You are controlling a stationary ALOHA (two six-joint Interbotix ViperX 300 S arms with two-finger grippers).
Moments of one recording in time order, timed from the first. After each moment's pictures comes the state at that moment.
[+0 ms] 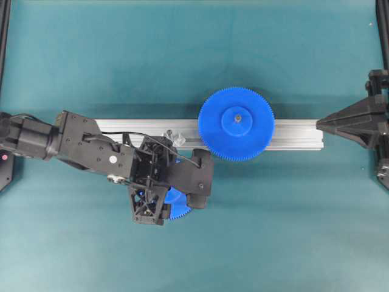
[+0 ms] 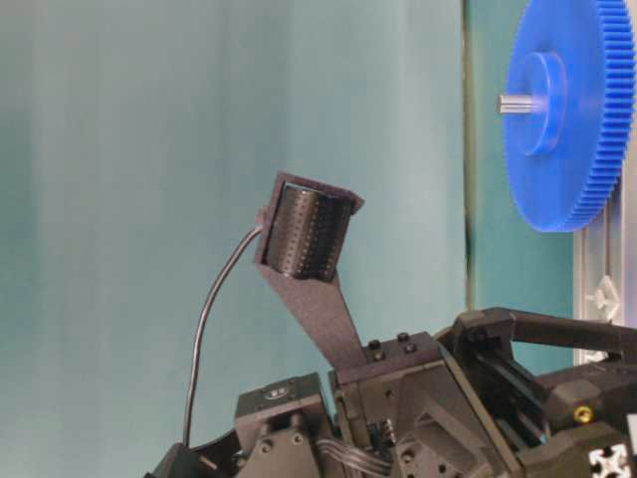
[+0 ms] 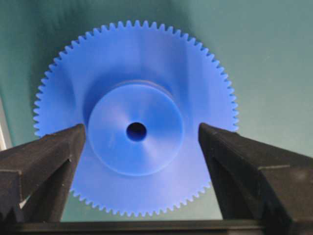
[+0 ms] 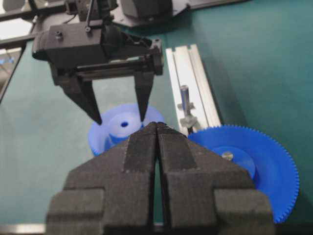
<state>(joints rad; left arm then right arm) -0.14 0.18 0.39 0.02 0.62 -0.04 -0.03 -1.04 1.23 0.05 -0.04 0.14</state>
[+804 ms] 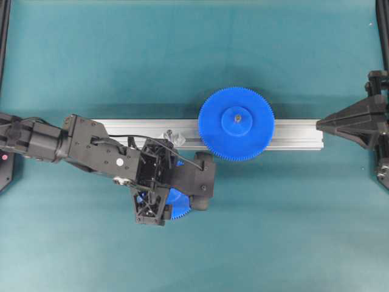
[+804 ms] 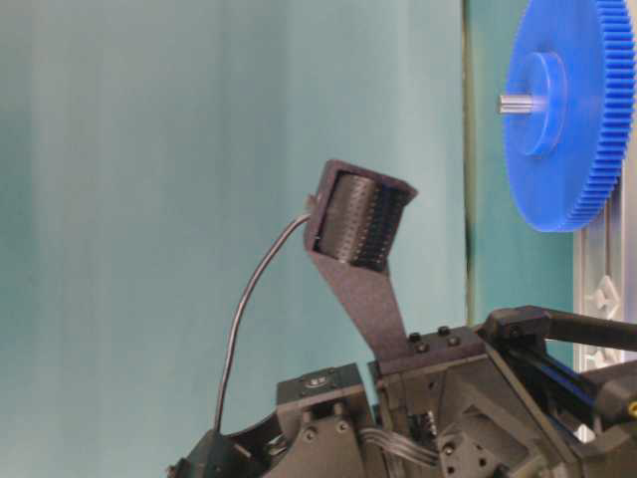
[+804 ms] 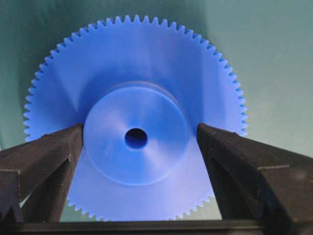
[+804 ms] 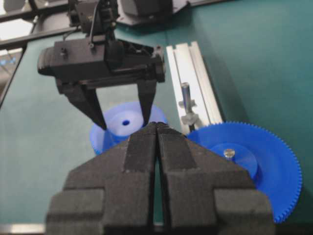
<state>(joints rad) -0.14 0.23 0.38 0.02 0.62 -0.04 -0.03 -1.04 1.24 0.05 -0.04 0.15</state>
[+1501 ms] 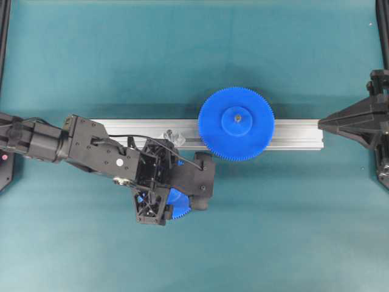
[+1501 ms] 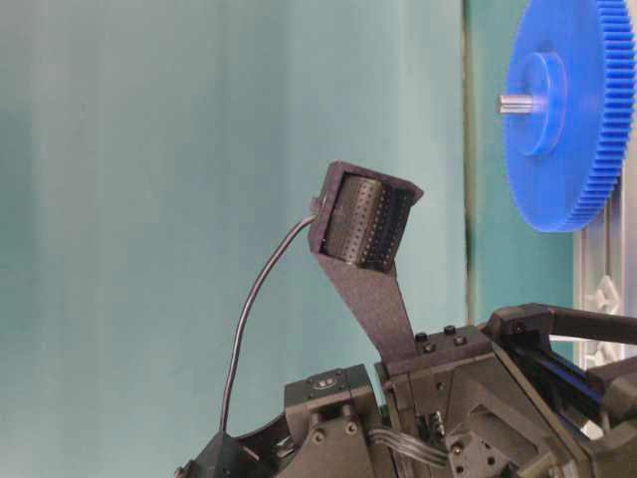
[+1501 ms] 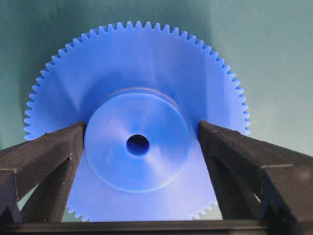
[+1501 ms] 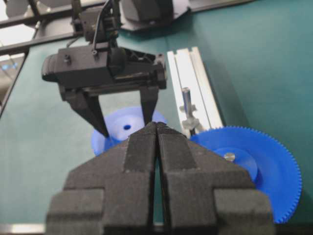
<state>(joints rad) -0.14 0.23 0.39 0.02 0.60 -0.04 -0.03 -1.05 1.24 0.05 -0.04 0.15</state>
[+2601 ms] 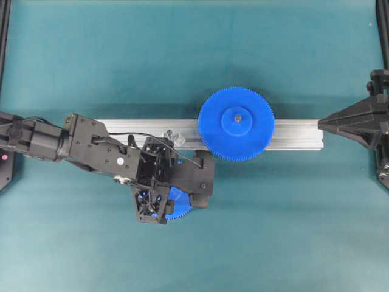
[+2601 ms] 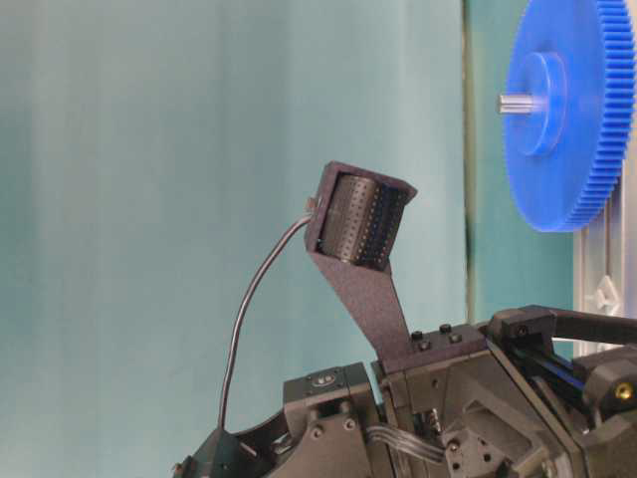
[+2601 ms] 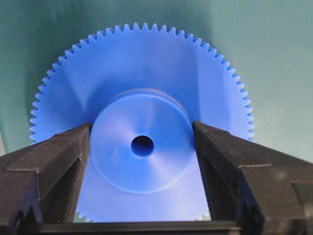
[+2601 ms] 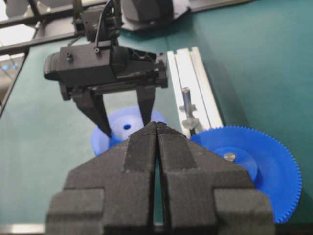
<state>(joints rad) -0.14 0.23 0.38 0.02 0.62 -0.05 -0.03 -1.05 1.24 0.05 -0.04 0.16</state>
